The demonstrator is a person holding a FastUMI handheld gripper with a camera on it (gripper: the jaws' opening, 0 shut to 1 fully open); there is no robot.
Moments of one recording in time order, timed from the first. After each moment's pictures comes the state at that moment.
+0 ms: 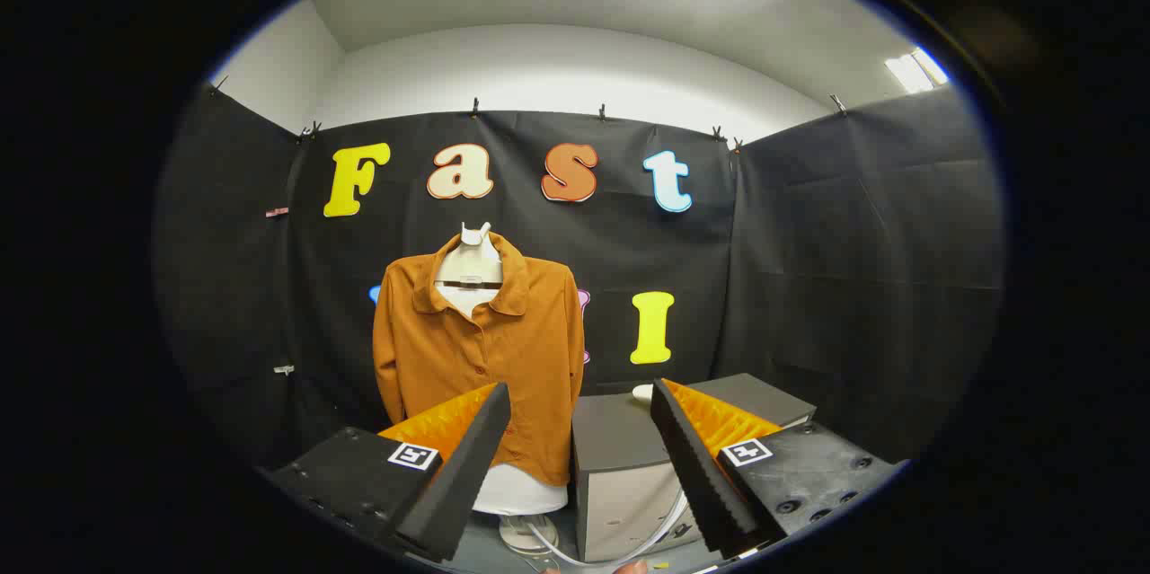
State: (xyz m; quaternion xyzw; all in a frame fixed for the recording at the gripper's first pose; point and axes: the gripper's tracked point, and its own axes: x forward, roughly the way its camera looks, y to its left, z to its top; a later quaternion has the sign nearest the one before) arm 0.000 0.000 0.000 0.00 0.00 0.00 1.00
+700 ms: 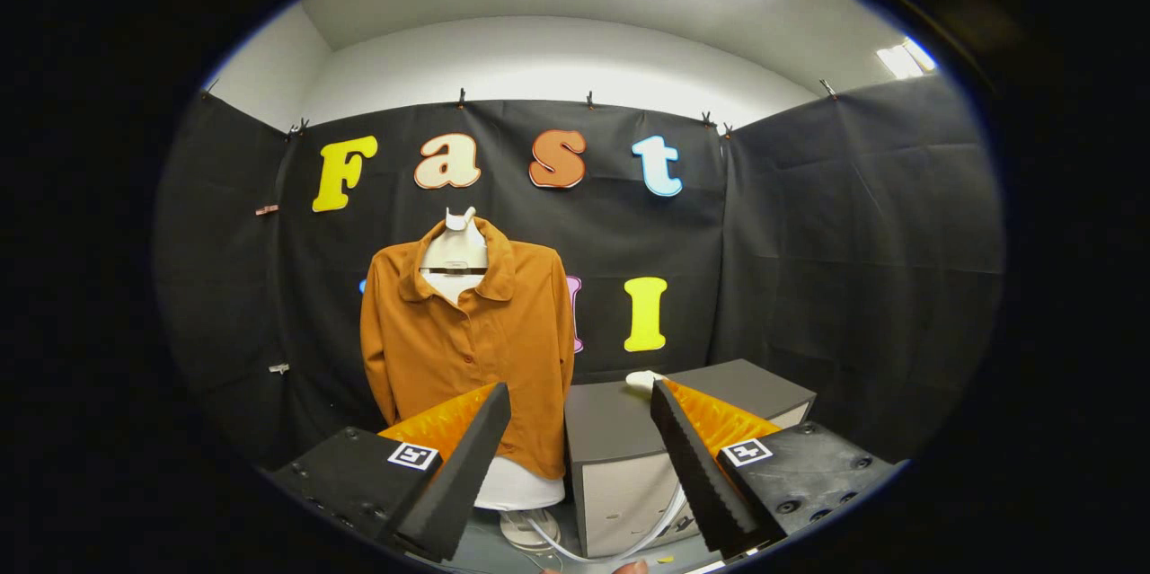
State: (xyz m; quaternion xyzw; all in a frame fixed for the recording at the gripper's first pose) arm 0.009 -0.021 -0.024 0.01 0.02 -0.02 1.00
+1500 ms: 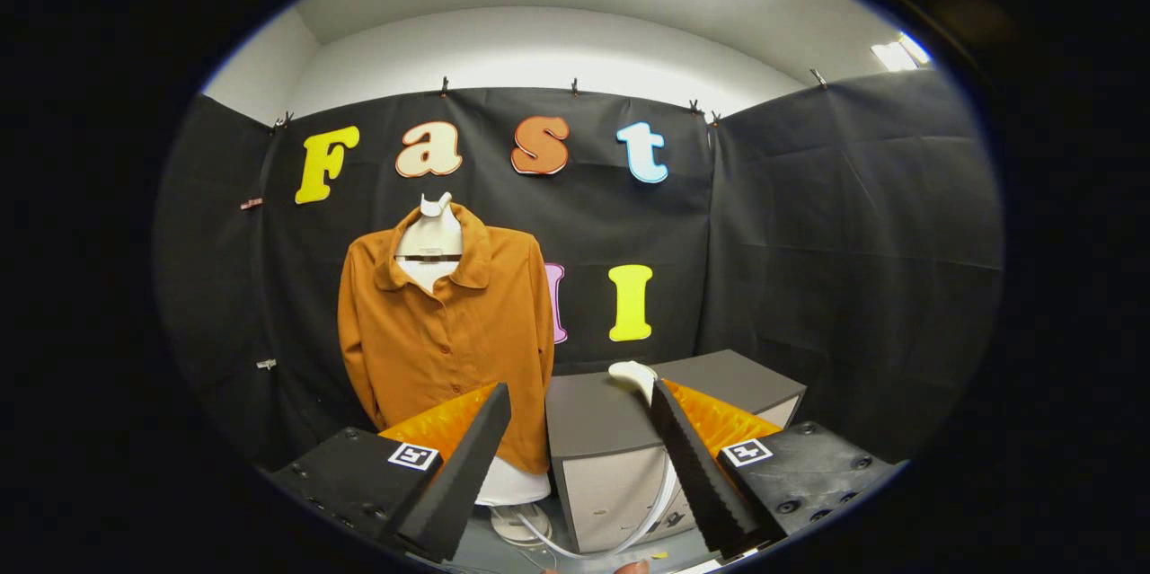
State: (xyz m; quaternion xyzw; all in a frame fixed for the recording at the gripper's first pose) arm 0.030 -0.048 -0.044 0.01 0.05 -0.03 1.00
